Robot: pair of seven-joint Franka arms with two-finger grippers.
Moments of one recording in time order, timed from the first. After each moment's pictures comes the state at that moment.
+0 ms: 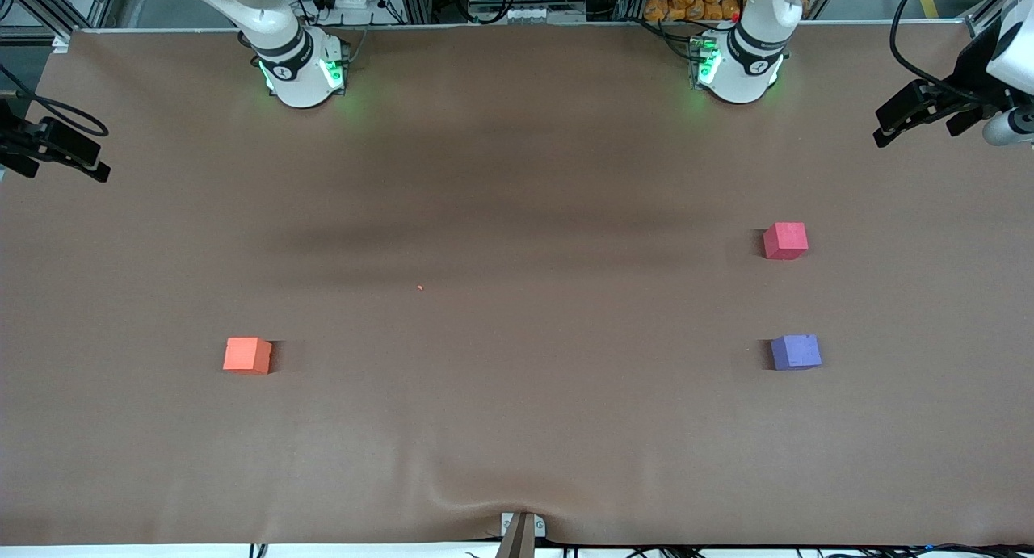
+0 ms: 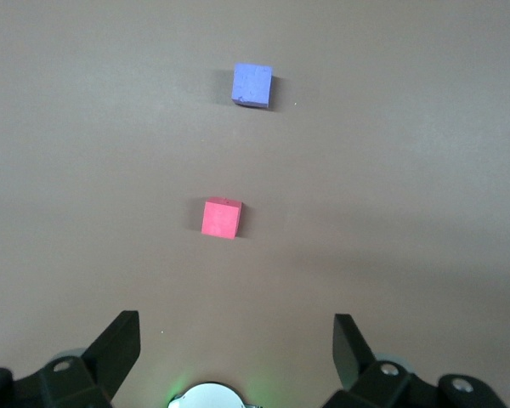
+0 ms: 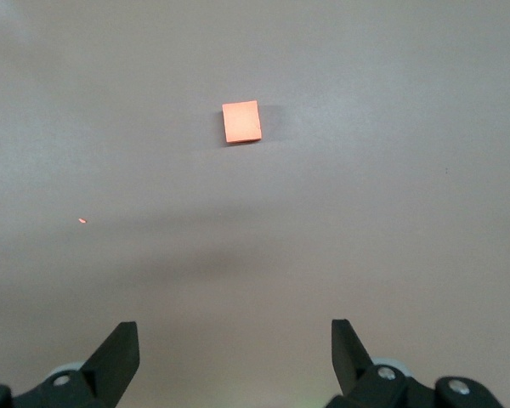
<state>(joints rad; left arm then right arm) -0.04 -0.16 -0.04 -1.67 0.01 1.49 -0.23 0.01 -0.04 -0.06 -1.55 0.01 1.49 0.03</state>
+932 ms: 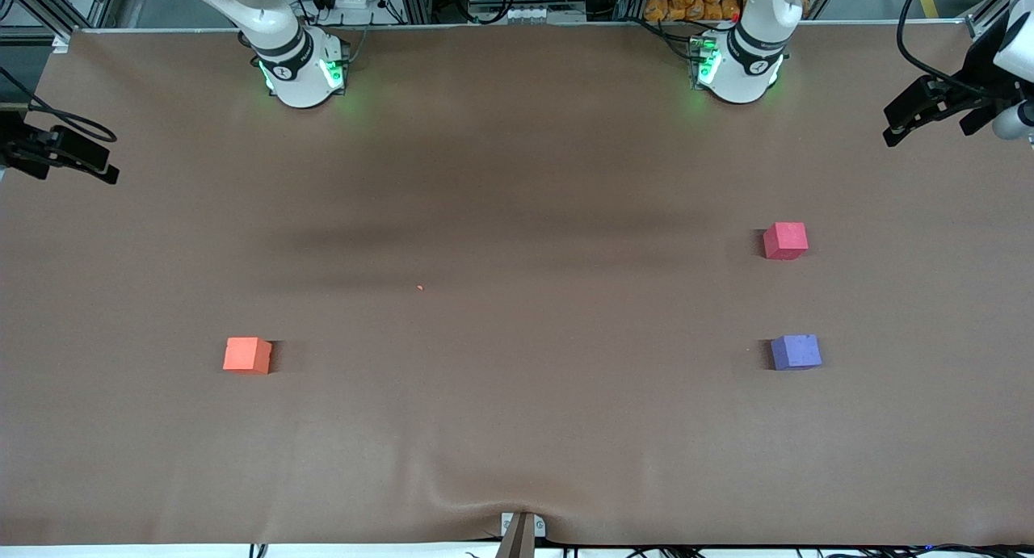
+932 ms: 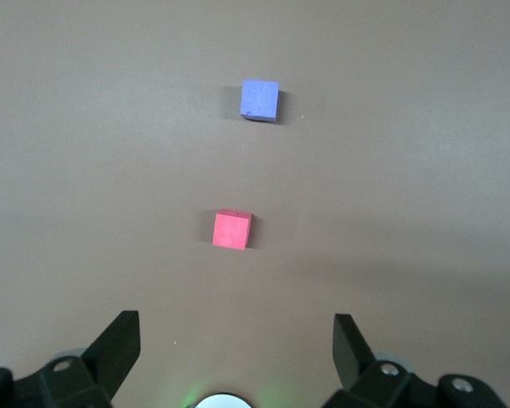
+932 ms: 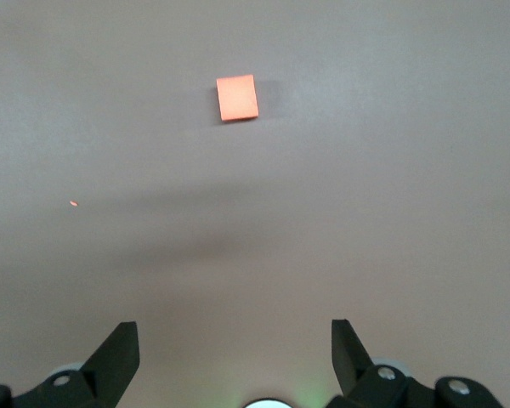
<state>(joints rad) -0.05 -0.16 -0.05 -1.64 0.04 1.50 -0.22 0.00 -0.01 -0.06 -1.55 0.01 1.44 0.03</state>
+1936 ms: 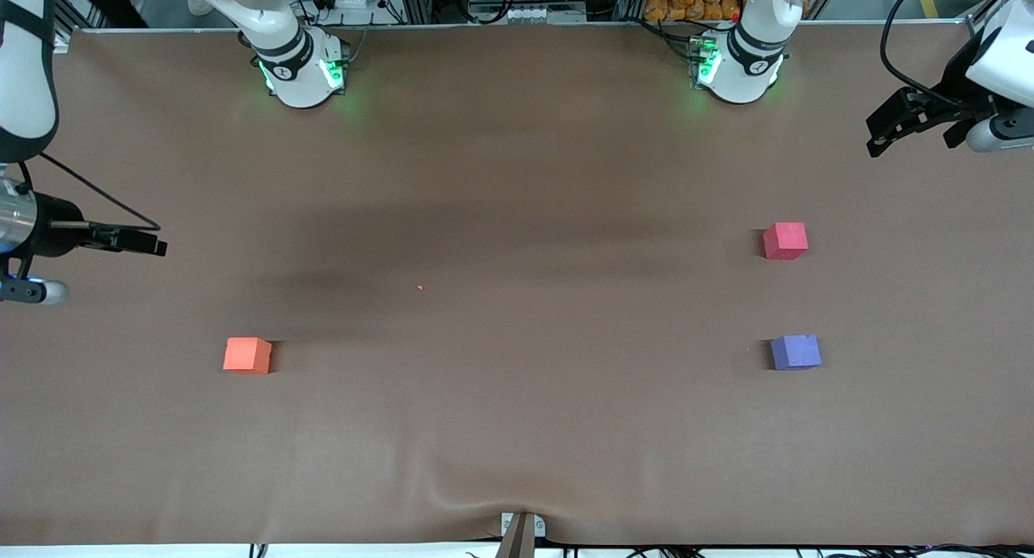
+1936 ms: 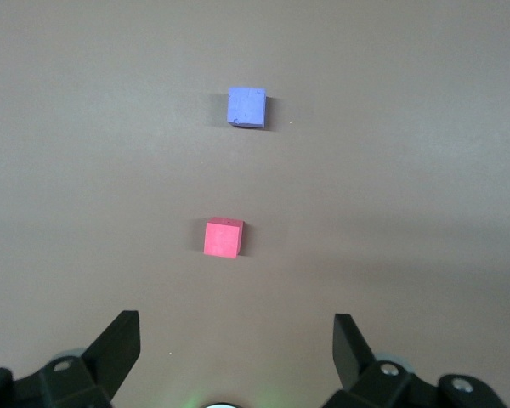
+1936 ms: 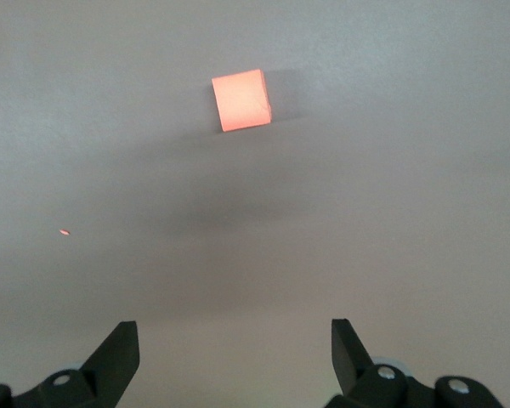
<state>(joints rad) -0.05 -0.14 -0.07 -1.64 0.04 1.53 -0.22 -0.05 0.22 -0.06 -1.55 0.12 1.58 0.03</state>
